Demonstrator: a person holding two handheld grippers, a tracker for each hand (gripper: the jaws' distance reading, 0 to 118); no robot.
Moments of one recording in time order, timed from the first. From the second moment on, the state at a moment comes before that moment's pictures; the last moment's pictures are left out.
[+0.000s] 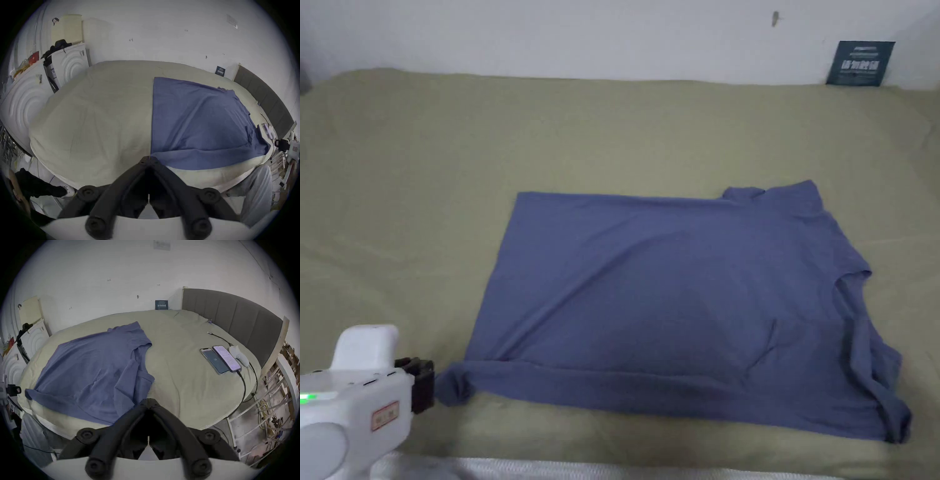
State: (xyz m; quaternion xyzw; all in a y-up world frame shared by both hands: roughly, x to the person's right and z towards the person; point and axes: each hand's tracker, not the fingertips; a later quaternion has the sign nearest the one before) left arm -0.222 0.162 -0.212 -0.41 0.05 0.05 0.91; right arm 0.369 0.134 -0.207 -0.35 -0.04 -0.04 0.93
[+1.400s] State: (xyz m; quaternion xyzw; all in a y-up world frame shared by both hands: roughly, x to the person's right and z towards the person) left arm -0.231 0.148 -0.258 -0.45 0.00 0.08 0.89; right arm 0.357 0.124 -0.262 -0.42 0.00 0.00 0.91
